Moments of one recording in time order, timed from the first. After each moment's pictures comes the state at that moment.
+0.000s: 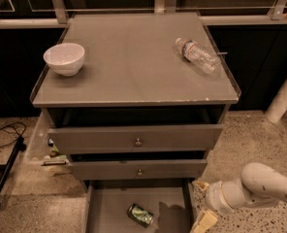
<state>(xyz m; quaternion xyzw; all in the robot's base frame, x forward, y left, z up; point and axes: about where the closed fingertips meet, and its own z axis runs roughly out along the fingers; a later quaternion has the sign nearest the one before) 0.395 -0.191 0.469 -0.54 0.77 0.26 0.22</state>
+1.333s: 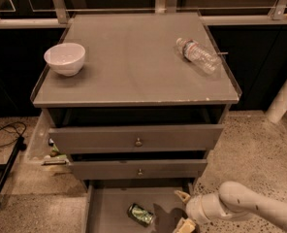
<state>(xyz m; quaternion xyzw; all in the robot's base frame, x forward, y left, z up) 0.404 -0.138 0.363 -0.53 0.74 0.31 0.27</state>
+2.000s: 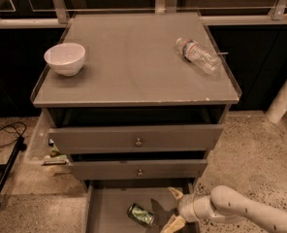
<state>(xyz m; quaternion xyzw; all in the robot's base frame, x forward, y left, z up) 0.434 -0.111 0.327 -0.51 0.74 0.30 0.32</state>
